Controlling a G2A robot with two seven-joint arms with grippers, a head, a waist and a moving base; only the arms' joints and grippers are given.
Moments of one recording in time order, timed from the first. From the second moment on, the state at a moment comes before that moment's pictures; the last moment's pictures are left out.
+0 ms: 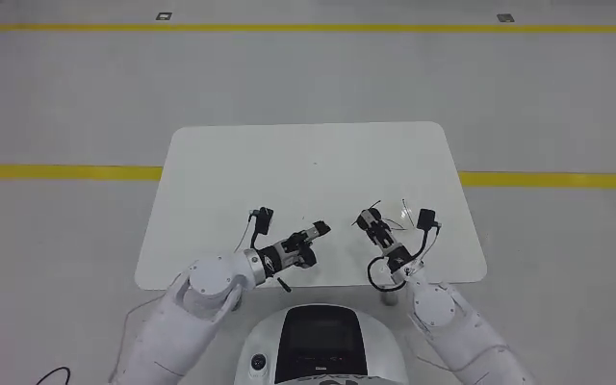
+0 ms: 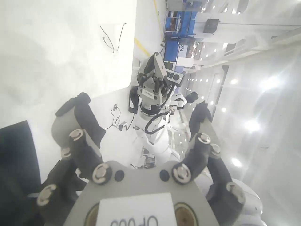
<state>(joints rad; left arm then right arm) 1.54 -1.15 -1.13 -1.78 -0.21 0.18 -0.60 -1.58 -1.10 1.03 -1.57 0.01 -0.34 -0.09</state>
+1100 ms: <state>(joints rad) 1.42 -1.18 -1.01 -1.63 -0.38 0.05 -0.61 -1.58 -1.15 0.99 -1.57 0.08 -0.34 -0.06</state>
